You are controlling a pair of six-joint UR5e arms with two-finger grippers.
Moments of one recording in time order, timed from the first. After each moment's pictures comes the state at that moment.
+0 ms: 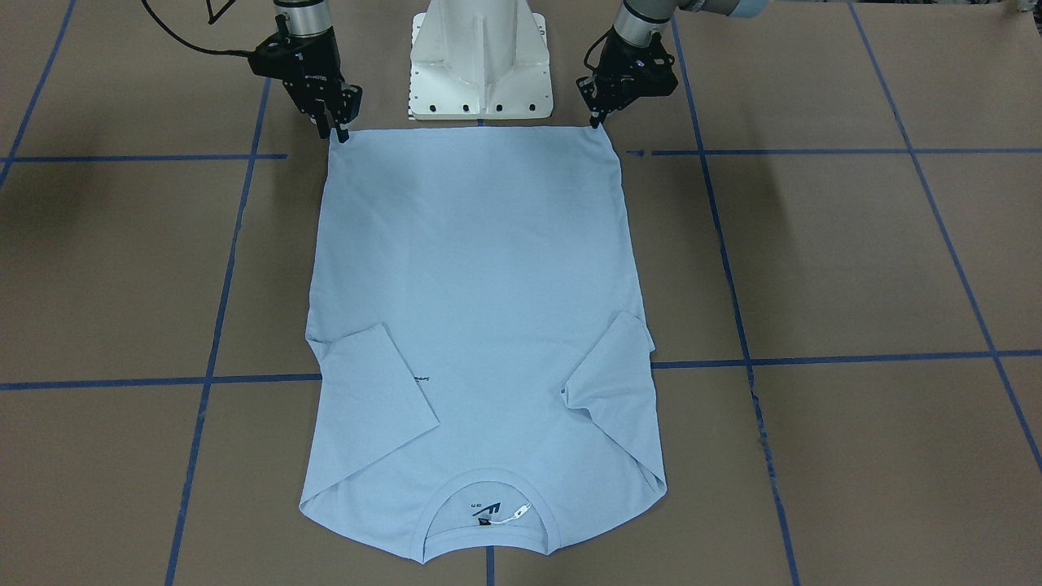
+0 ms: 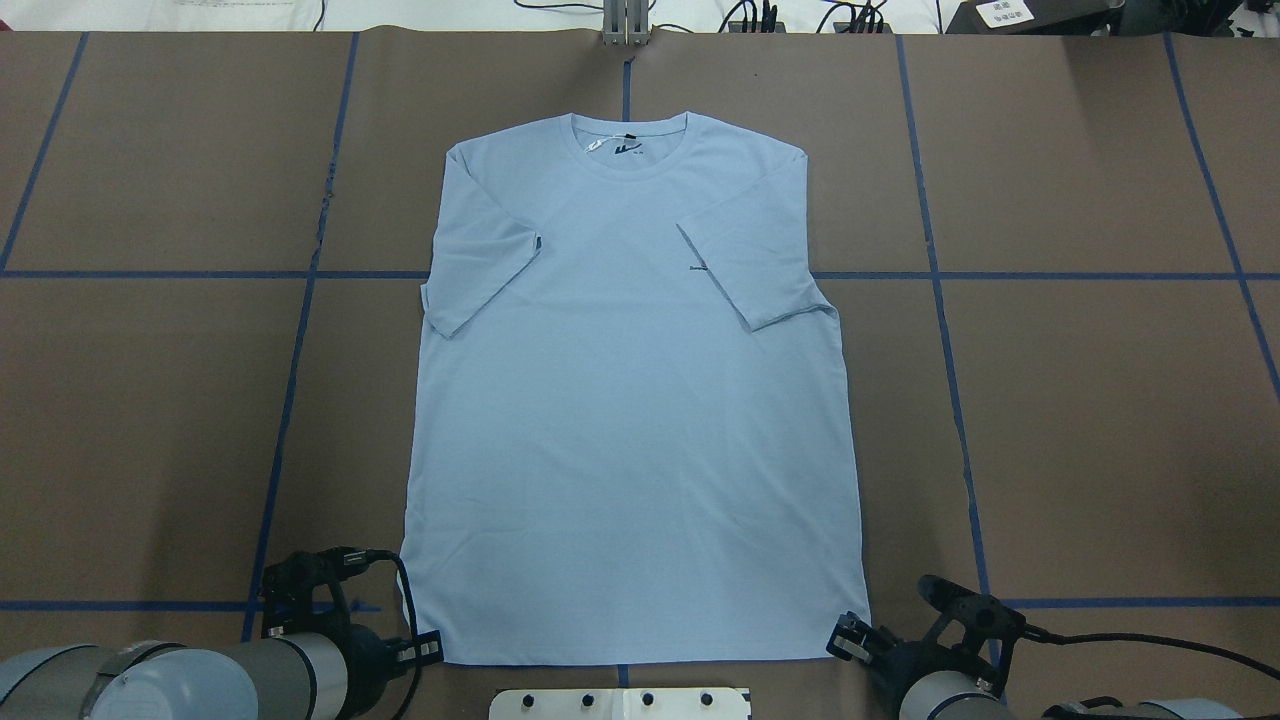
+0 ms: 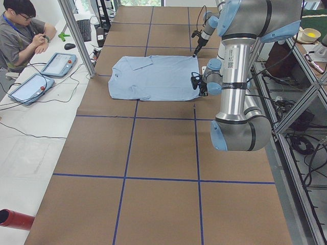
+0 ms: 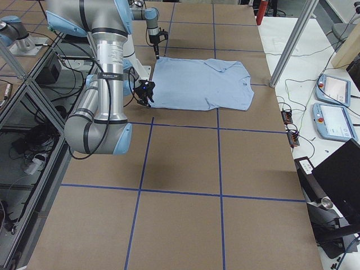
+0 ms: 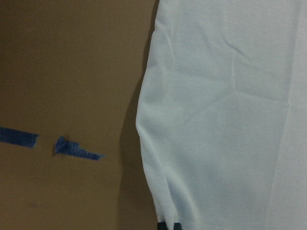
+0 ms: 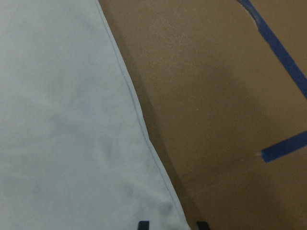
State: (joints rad) left arm -0.03 -1.63 -2.10 -1.99 -1.48 -1.78; right arm -0.11 -1.60 2.15 -1.38 1.13 2.09
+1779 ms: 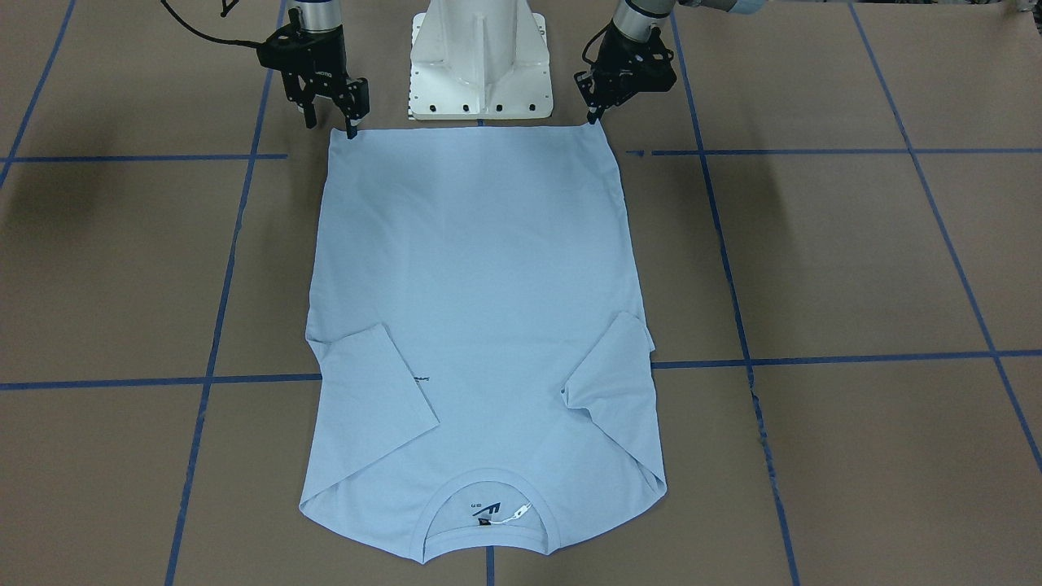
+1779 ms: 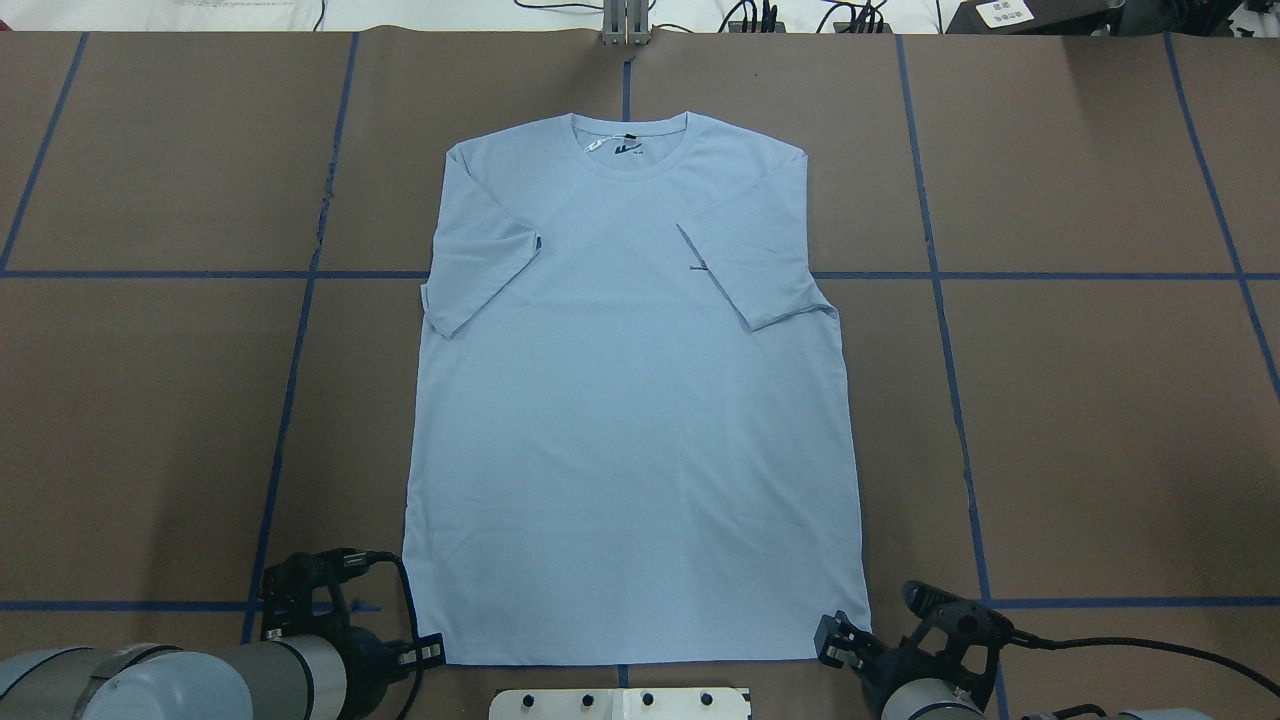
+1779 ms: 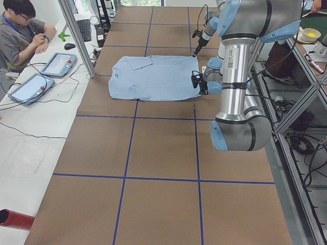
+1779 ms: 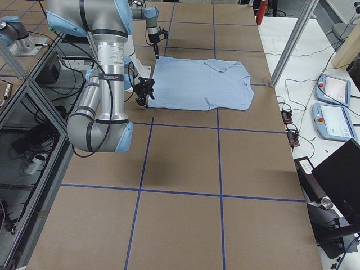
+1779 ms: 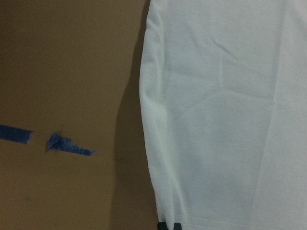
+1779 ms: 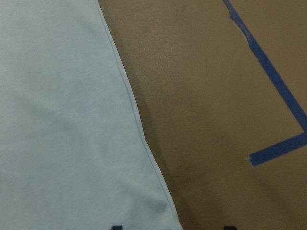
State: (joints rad) left arm -0.03 -1.63 -2.11 -1.99 -1.48 -1.78; right arm -0.12 -1.54 2.17 -1.57 1.13 2.09
